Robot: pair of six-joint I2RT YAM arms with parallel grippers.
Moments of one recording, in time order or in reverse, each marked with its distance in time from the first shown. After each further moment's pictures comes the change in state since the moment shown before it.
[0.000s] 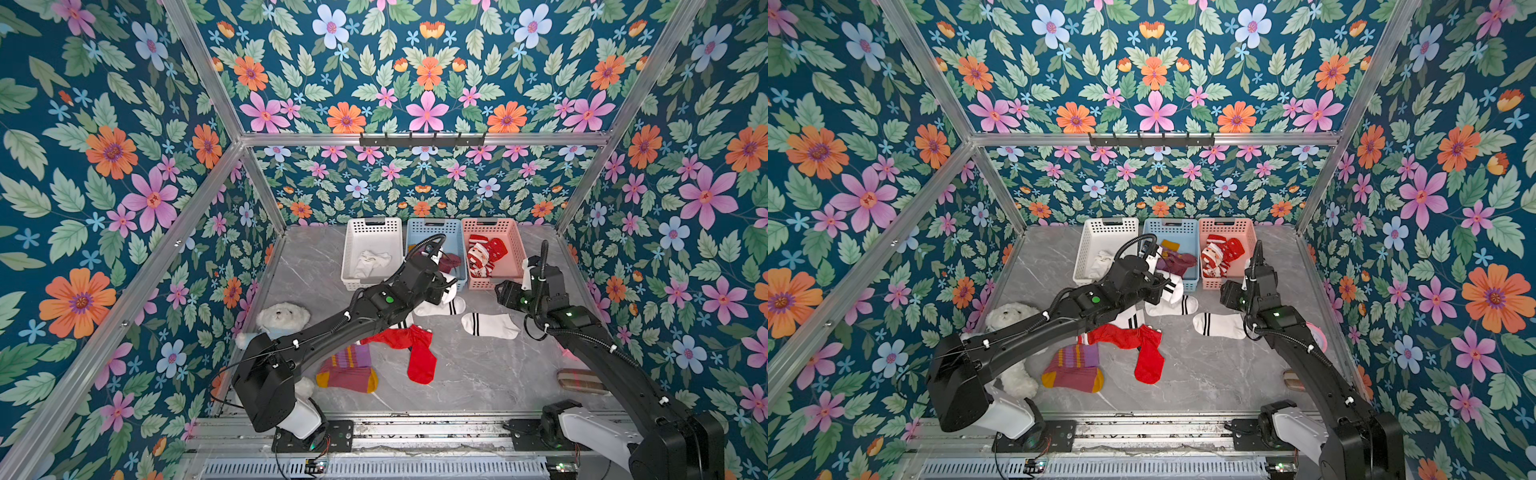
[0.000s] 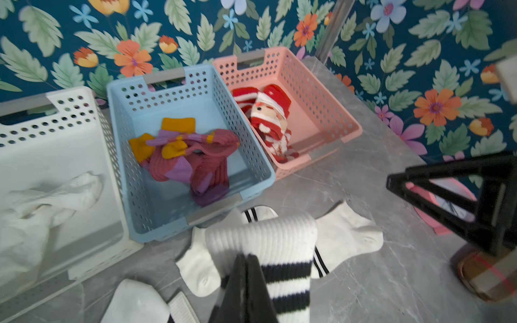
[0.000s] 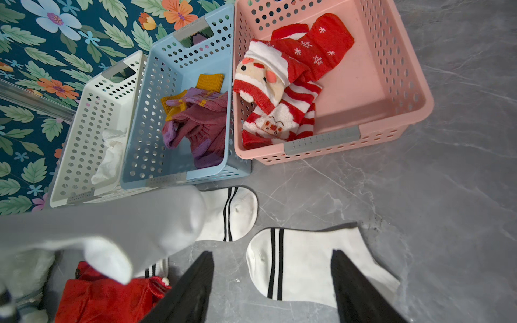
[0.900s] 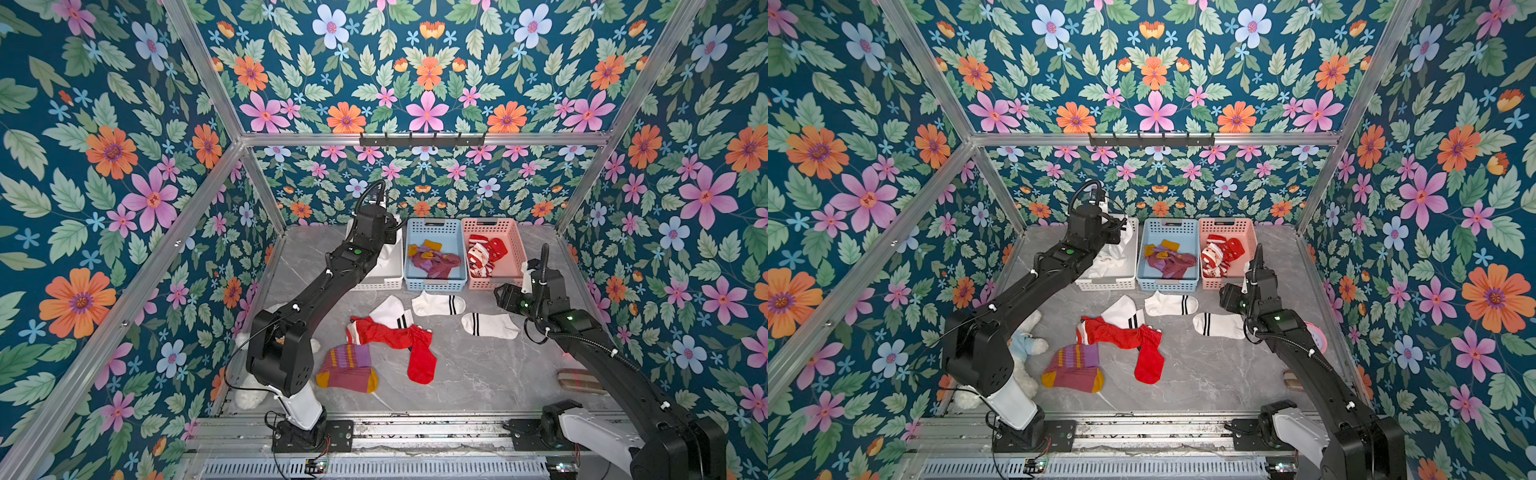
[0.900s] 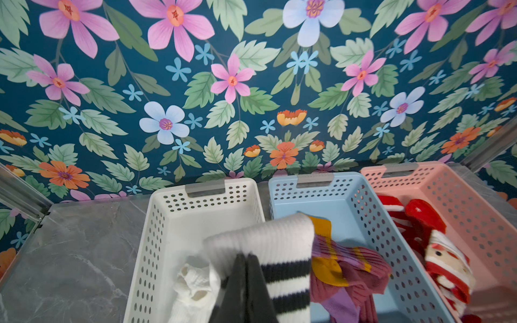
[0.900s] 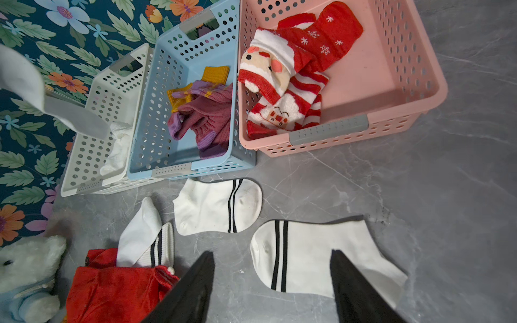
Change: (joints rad) left arm 0.418 0.192 0.221 0.145 -0.036 0.152; right arm 0.000 -0.027 -0.034 0.005 -0.032 0.006
